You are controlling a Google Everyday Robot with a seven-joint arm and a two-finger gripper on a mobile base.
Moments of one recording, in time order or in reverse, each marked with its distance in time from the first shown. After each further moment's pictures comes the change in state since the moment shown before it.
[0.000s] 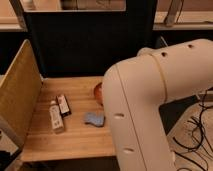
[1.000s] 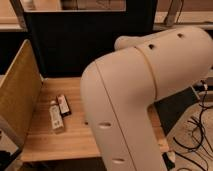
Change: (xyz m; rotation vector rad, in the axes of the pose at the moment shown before) arm -0.069 0.081 -0.024 0.053 -0.069 -0.277
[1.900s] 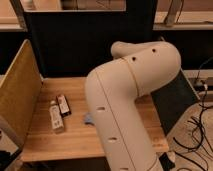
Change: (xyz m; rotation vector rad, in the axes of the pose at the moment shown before) arm -0.044 0.002 0.067 -0.129 0.001 -0.028
